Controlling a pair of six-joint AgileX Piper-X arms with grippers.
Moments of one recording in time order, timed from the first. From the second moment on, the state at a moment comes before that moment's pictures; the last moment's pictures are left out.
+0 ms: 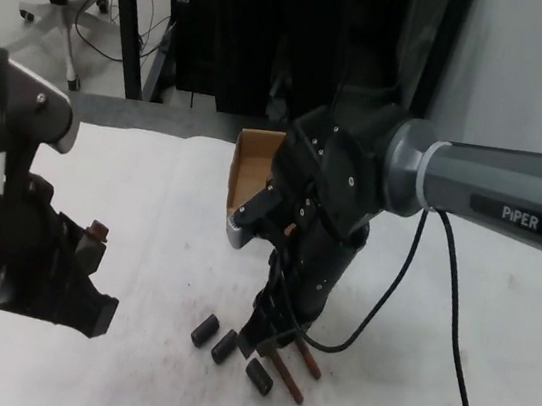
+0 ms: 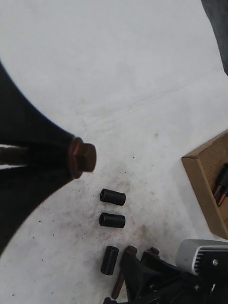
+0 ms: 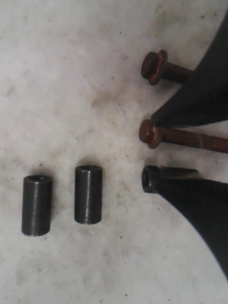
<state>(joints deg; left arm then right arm) -22.9 46.6 -39.4 41.9 1.2 4.2 38.2 110.3 -78.3 50.7 -9.3 -11.4</state>
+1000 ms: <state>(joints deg) -22.9 46.6 -39.4 40.3 1.2 4.2 40.5 110.4 -77.6 47.9 -7.6 -15.9</state>
